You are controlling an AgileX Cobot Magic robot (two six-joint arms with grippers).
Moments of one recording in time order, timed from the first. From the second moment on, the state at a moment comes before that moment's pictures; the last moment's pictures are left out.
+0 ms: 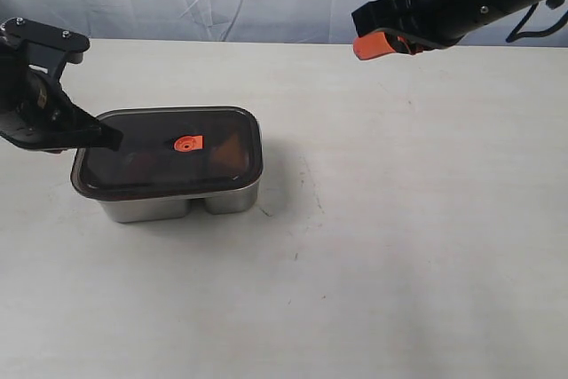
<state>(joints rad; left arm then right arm) -0.28 1.63 -0.90 0.52 0.53 -0.52 0.43 1.55 -1.24 0.66 0.78 -0.62</state>
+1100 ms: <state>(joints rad) -0.25 1.65 -0.91 0.40 0.51 -0.47 0.43 1.55 -1.24 0.65 0.76 -0.62</state>
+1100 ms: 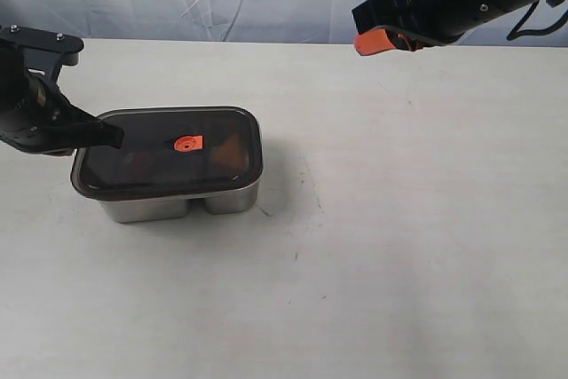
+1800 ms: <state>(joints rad) -0.25 1.65 -0.91 0.32 0.49 -0.38 0.43 1.55 -1.24 0.65 0.76 -0.62</state>
